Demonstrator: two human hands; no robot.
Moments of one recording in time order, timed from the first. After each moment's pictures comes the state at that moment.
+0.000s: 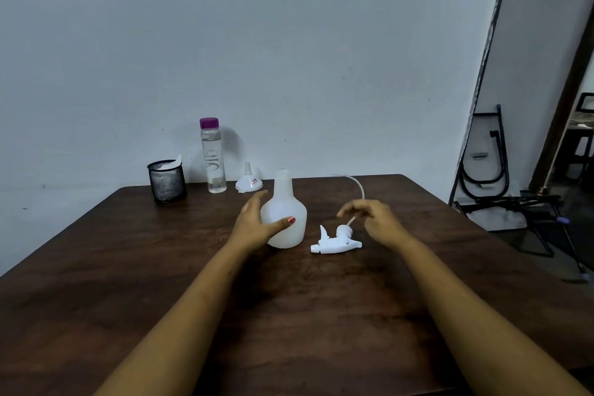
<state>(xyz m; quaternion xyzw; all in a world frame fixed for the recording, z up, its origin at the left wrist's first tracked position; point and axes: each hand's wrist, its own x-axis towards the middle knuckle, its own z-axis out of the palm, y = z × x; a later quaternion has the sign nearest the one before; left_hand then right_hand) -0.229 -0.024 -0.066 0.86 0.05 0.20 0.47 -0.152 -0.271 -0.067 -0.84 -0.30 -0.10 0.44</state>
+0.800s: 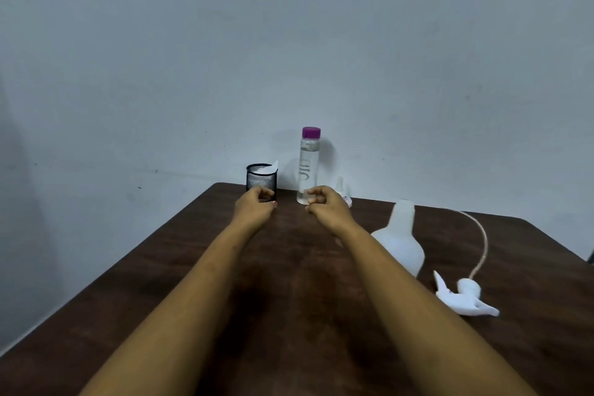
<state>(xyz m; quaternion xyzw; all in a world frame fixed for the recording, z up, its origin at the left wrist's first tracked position) -0.240 0.150 -0.032 0.79 0.24 0.28 0.49 -0.163 0.012 -0.029 -0.77 -0.24 0.07 0.58</state>
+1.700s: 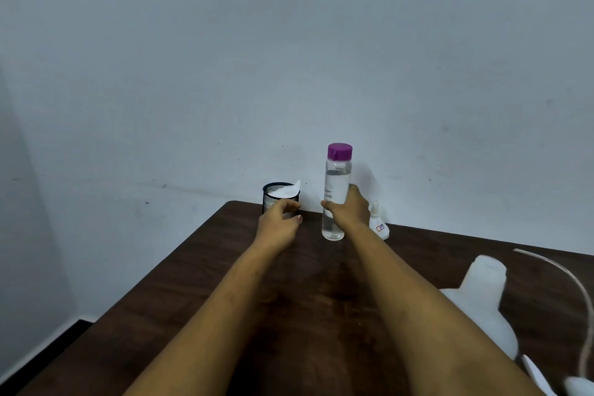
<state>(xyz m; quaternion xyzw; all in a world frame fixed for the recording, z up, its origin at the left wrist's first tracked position) -0.164 0.194 -0.036 0.79 0.21 0.29 0.49 -0.035 0.101 -0.034 -0.84 -0.17 -0.07 0.52</state>
